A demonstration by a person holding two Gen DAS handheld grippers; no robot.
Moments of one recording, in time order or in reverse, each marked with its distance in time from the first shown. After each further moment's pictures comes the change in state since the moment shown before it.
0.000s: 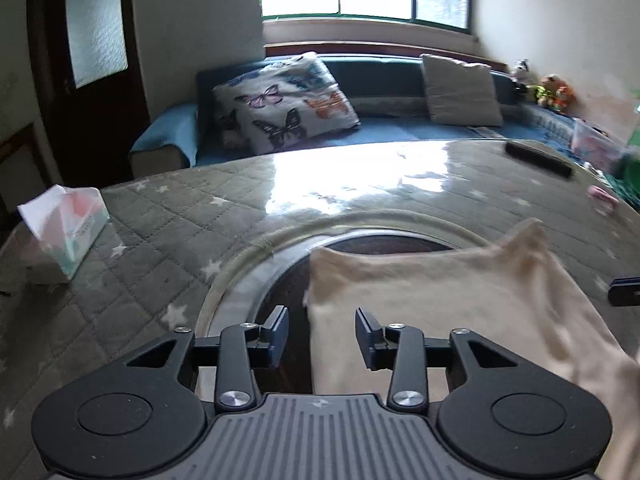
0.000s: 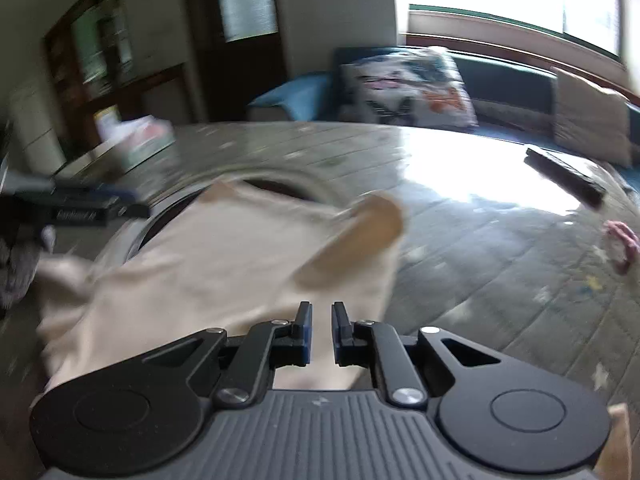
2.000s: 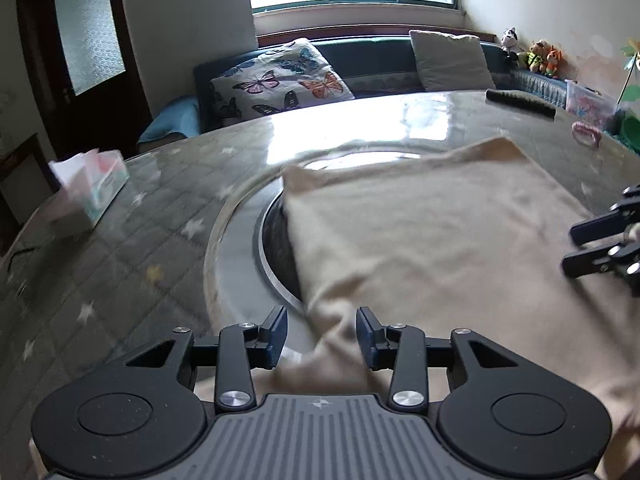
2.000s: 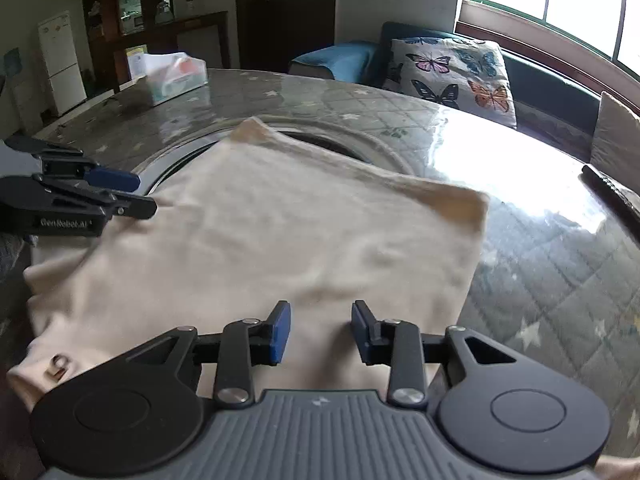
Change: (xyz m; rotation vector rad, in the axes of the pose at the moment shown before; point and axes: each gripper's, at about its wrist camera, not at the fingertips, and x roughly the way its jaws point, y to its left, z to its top) left arm -0.054 0.000 -0.085 0.101 0.025 0.036; right arm 0.033 0.068 -0.023 -0.237 0.111 0.051
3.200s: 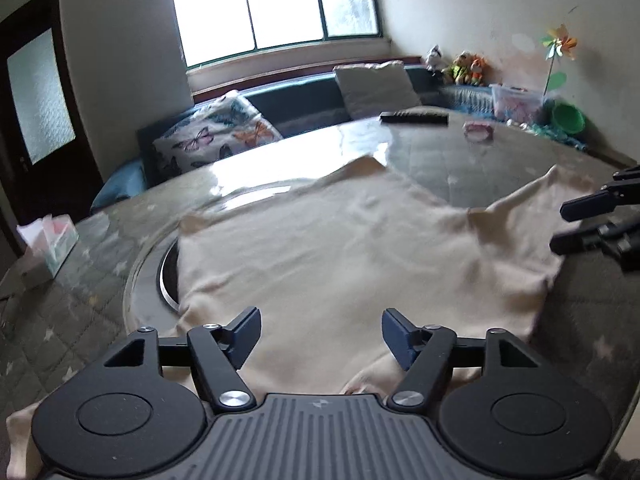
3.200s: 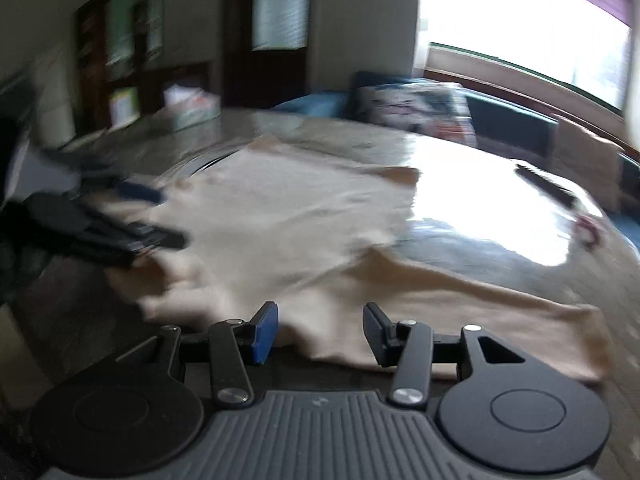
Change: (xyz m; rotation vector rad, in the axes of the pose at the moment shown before) left arm -0.071 -0.094 -0.028 0.156 -0.158 -0.133; right arm -0.121 0.008 -0.109 0.096 -0.196 -0.147
